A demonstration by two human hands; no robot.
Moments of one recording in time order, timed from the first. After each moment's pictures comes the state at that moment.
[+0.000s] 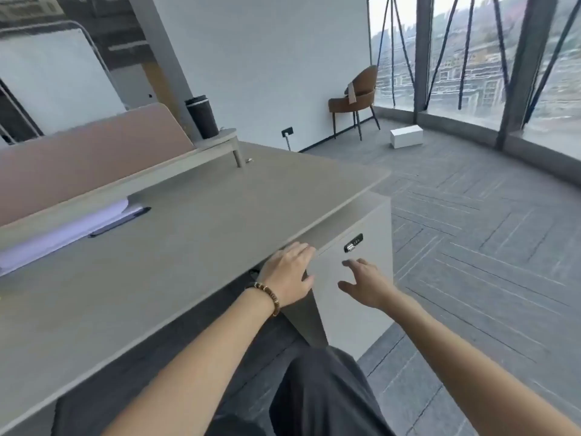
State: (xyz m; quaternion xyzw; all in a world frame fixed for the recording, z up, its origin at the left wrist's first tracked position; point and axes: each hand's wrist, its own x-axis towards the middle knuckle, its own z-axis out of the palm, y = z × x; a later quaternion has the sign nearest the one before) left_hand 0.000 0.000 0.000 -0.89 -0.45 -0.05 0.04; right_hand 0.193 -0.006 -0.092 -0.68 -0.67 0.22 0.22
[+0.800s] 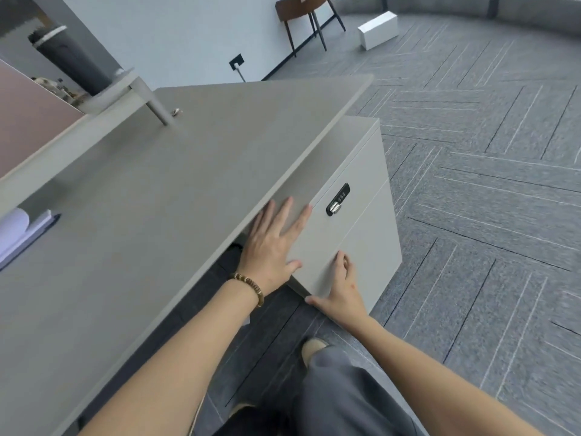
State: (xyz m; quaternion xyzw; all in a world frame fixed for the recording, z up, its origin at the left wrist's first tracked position) left_hand 0.021 0.140 -0.108 -0.92 -0.38 0.03 0.12; right_hand 0.126 0.073 -0.286 -0.70 -0.46 0.38 0.40
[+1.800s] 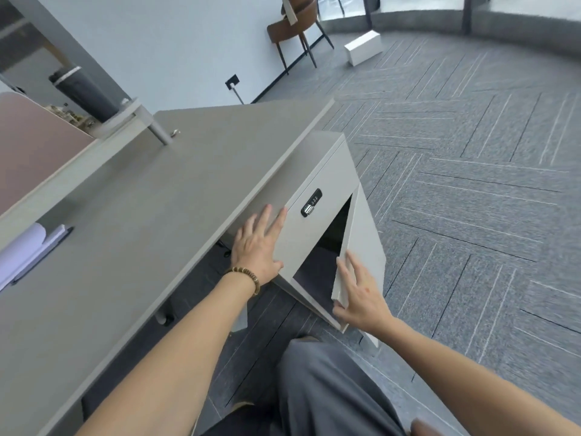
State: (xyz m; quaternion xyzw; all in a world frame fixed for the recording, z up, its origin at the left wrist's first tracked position) left_hand 0.049 0.101 -0.090 -0.86 -0.48 0.08 0.14; right_hand 0.201 -0.008 -0.288 -0.69 -0.63 0.16 0.32
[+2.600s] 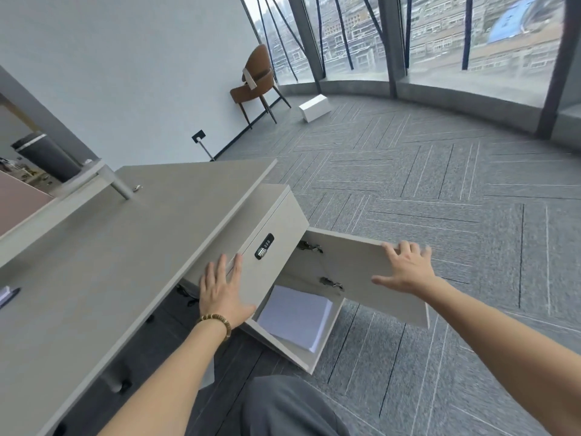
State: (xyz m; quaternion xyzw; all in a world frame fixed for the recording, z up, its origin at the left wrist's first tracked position) left_hand 0.071 0.078 -0.098 -0.82 -0.55 0.07 0.13; right_hand 0.423 -0.046 -0.237 -0.85 -0.50 0.10 0.07
